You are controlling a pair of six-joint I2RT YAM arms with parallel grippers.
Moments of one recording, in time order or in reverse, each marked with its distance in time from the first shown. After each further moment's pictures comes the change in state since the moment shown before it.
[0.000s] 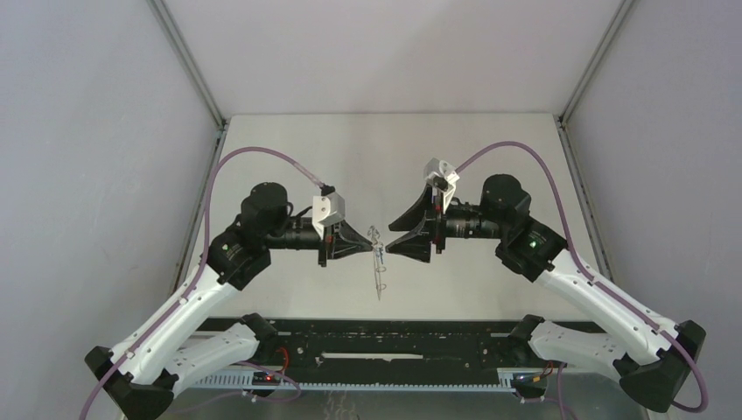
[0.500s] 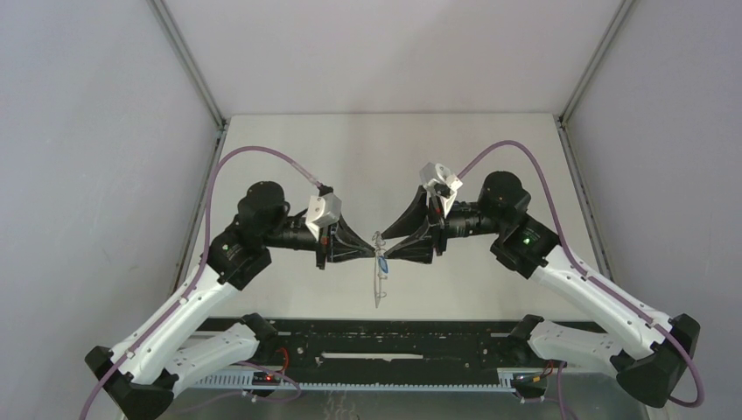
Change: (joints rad) left arm 0.000 0.001 0.000 0.080 0.150 -0.067; right arm 0.000 0.029 0.008 0.140 -0.227 -0.054
